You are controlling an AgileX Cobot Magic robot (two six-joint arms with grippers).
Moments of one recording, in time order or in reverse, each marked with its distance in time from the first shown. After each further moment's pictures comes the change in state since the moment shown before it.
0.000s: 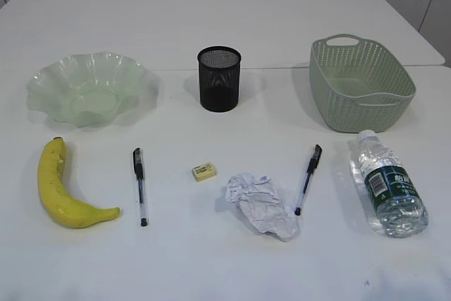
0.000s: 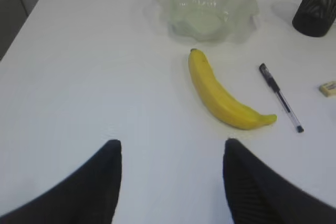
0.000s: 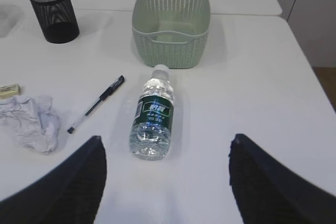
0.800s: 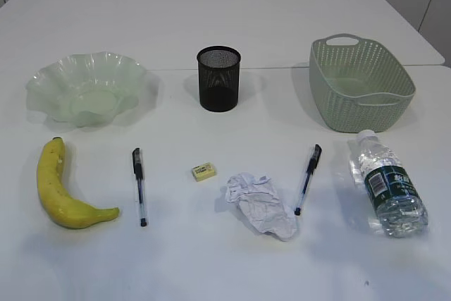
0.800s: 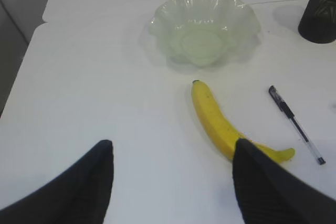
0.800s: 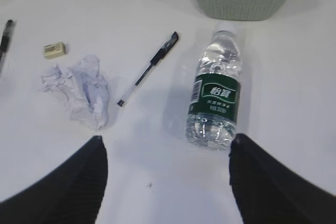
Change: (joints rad) left arm -0.110 0.481 -0.122 0.122 -0.320 0.000; right arm 0.000 0.630 -0.162 0.294 -0.094 -0.207
